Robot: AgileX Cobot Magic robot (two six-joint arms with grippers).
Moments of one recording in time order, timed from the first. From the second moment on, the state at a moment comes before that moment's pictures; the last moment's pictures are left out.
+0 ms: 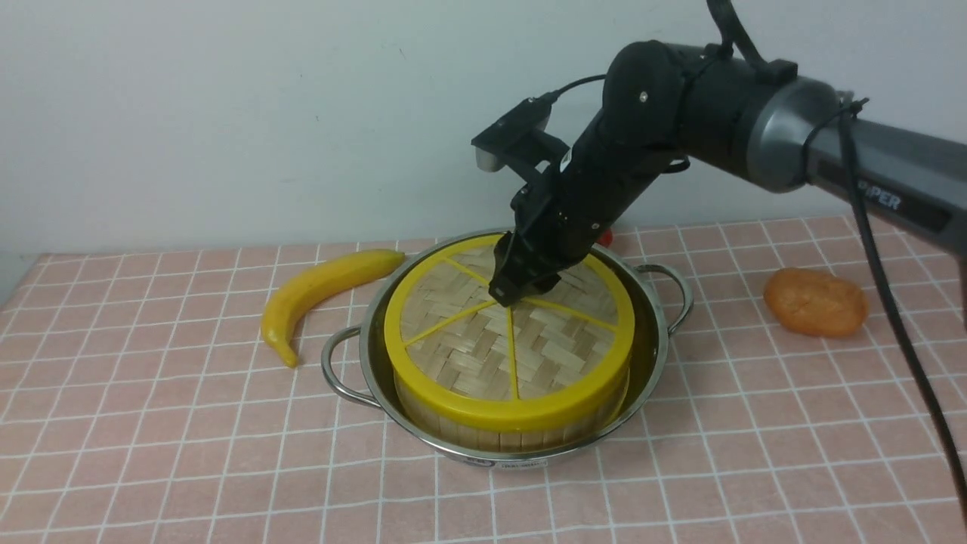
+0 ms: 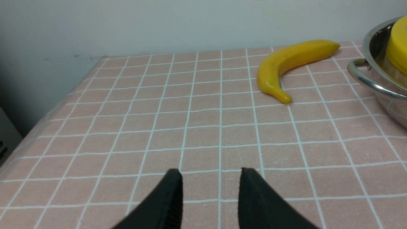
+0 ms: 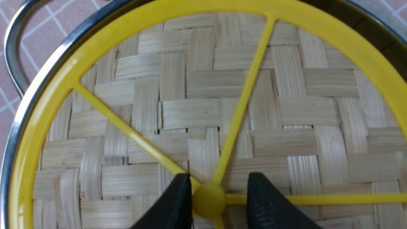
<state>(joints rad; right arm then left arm) 0.52 2.19 -1.95 0.37 1.09 -0.48 0.14 0.00 0.01 0.01 0.36 0.08</state>
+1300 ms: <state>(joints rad) 0.53 2.16 -1.95 0.24 1.09 -0.46 0.14 0.00 0.01 0.01 0.36 0.08</state>
